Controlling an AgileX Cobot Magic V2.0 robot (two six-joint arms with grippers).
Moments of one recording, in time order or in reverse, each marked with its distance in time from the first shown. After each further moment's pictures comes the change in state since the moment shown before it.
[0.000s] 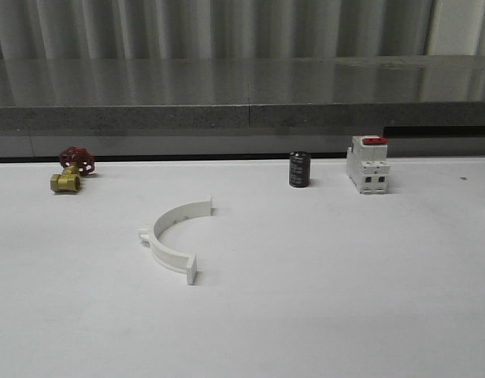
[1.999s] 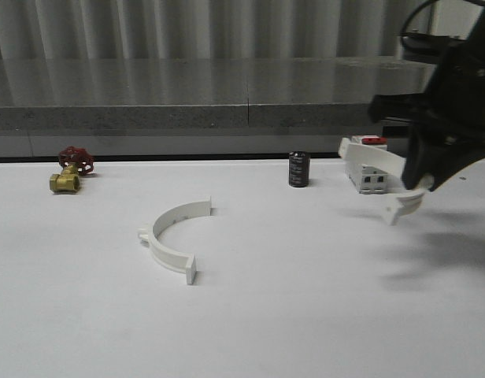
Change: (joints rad) left arm 0.000 0.000 0.000 0.000 0.000 0.000; right arm 0.555 -0.017 -0.093 -0.090 0.027 0.446
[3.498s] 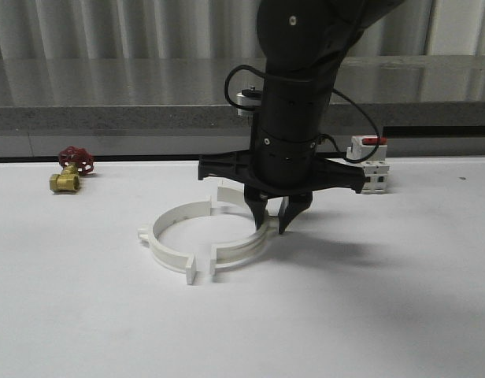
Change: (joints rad) left arm 0.000 0.000 0.000 0.000 0.000 0.002; right arm 0.397 0.318 -0.267 -0.338 -0.025 0.683
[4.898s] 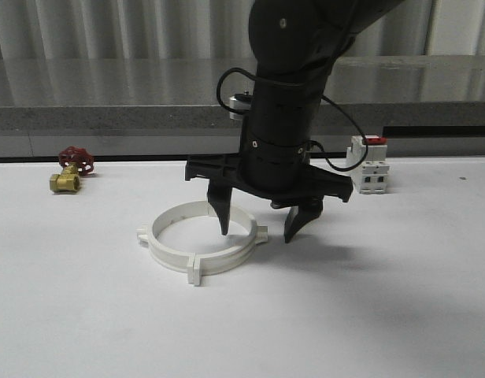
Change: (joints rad) left arm 0.000 0.000 0.000 0.000 0.000 0.000; right arm 0.010 0.013 -0.015 0.066 -0.011 -0.021
